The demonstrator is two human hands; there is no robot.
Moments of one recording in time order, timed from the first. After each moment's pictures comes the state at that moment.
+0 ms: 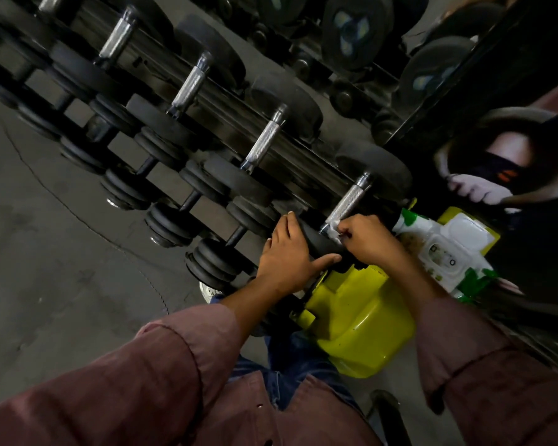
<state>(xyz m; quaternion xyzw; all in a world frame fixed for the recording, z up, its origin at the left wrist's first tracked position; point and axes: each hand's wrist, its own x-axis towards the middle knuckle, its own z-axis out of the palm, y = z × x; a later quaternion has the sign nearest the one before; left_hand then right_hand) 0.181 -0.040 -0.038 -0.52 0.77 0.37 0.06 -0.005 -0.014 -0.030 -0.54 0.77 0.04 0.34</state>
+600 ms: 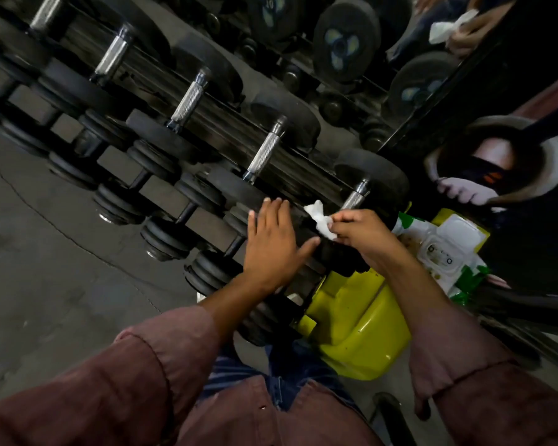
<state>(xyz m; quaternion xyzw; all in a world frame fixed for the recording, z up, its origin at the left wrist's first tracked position) 0.209 -0.077 -0.019 -0.49 0.83 0.26 -0.02 0.029 -0.026 -0.009 -0.22 0.71 -0.37 0.55</state>
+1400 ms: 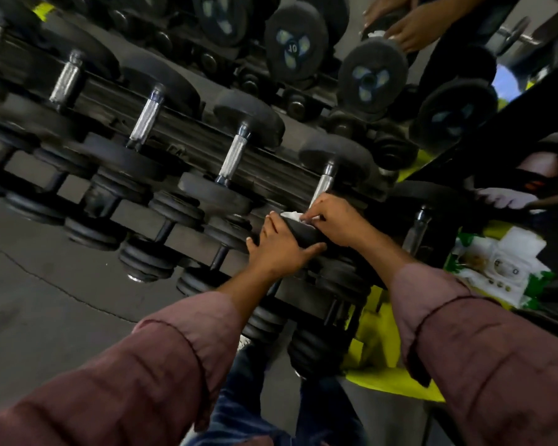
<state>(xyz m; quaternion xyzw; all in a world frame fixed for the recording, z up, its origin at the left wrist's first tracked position) 0.290 -0.250 -0.028 -0.47 0.77 0.40 0.17 0.131 -0.208 -0.021 -0.57 0.77 -0.07 0.29</state>
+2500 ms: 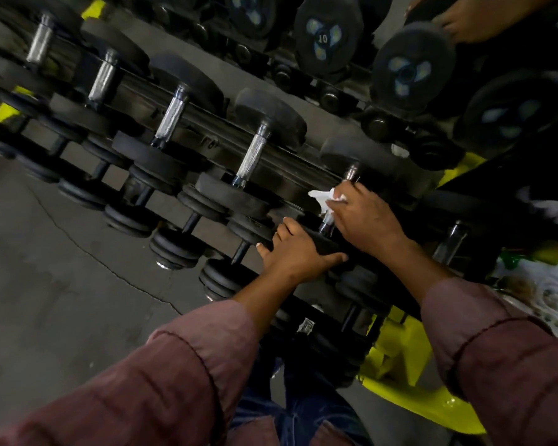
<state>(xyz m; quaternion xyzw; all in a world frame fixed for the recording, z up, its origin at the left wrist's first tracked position) 0.265 -0.248 -0.007 -0.53 0.73 0.37 0.22 0.096 -0.214 -0.040 -0.69 0.72 -0.01 0.04</state>
